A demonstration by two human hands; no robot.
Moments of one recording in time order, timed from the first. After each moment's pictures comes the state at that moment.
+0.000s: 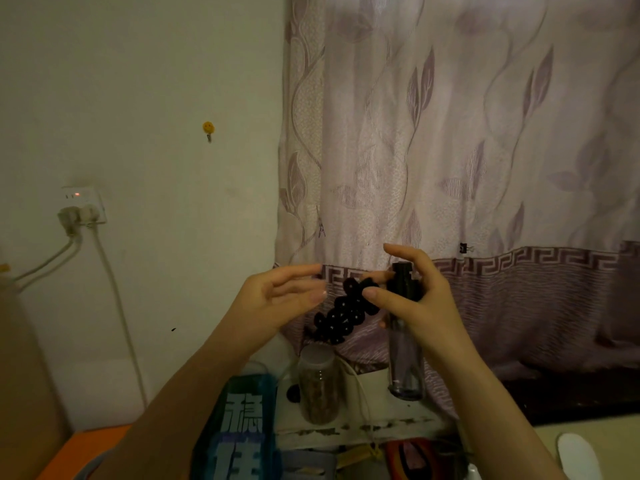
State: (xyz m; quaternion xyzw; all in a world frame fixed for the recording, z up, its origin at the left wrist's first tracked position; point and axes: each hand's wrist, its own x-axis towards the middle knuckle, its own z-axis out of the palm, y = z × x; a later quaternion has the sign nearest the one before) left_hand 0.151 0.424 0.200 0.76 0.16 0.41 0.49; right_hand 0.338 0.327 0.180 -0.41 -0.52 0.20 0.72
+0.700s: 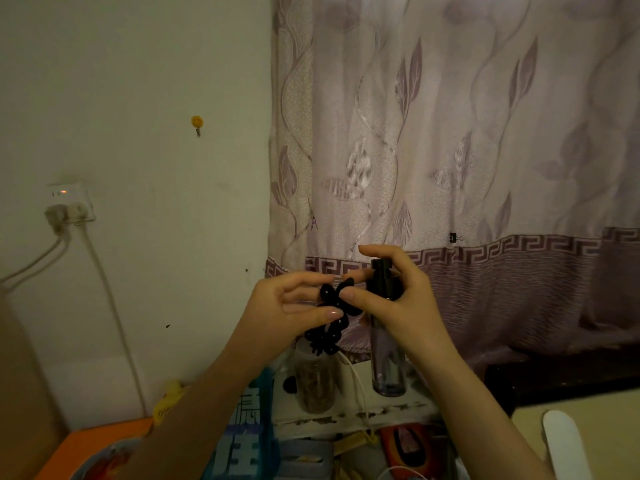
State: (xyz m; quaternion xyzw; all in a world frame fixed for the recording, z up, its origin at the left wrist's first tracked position) left_hand 0.165 0.415 0.182 0.78 0.14 0.42 0.44; right_hand 0.316 0.319 0.178 -0.43 -0.54 0.15 0.71
